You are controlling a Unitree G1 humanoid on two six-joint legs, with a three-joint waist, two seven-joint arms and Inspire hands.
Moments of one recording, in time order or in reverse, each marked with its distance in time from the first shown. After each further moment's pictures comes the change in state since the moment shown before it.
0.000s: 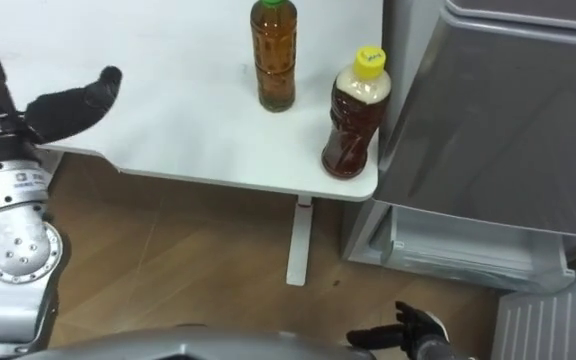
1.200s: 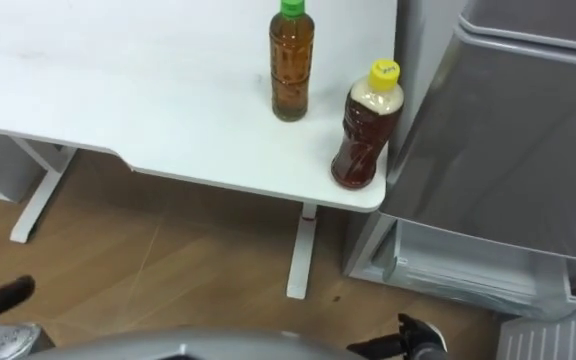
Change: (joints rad) left arm 0.002 -0.048 0.341 0.810 -0.318 0.057 0.451; right arm 0.056 0.021 -0.002 -0.107 -0.009 0.100 -0.075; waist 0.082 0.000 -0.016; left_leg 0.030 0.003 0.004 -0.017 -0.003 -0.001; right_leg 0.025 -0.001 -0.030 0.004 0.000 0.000
